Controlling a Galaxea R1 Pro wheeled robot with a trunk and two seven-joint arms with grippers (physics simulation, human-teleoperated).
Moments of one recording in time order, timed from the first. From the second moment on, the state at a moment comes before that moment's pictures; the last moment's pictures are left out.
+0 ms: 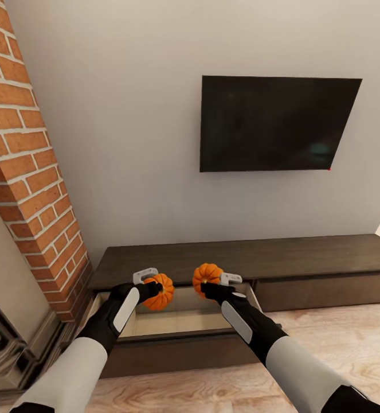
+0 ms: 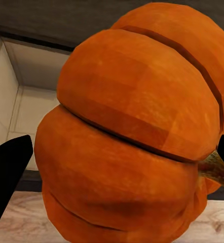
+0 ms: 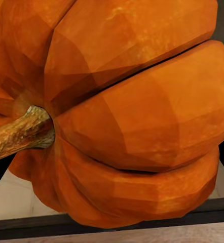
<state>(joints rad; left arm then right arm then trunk) -0.72 -0.09 -0.10 -0.78 0.46 0.57 0.26 -0.76 0.06 0.58 -0.67 -0.74 0.21 -0.30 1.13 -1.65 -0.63</state>
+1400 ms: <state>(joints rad) -0.71 -0.08 -0.17 -0.67 0.46 0.38 0.26 -0.75 0.05 0.66 -0.67 -0.74 0.22 -0.30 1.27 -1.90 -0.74</state>
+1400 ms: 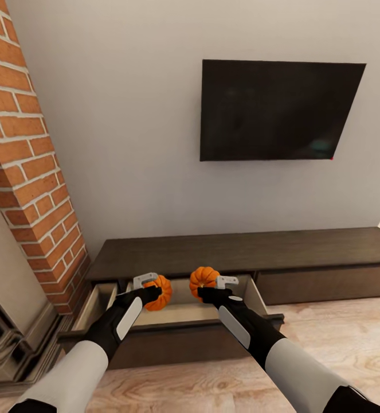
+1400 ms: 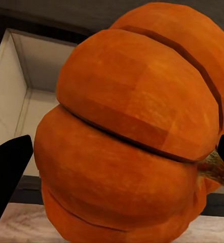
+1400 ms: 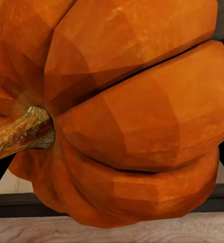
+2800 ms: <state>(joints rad) -0.71 -0.08 -0.17 -0.65 0.45 0.36 0.26 -0.75 0.06 0.66 -0.67 -0.74 0.22 -0.30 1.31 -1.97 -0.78</state>
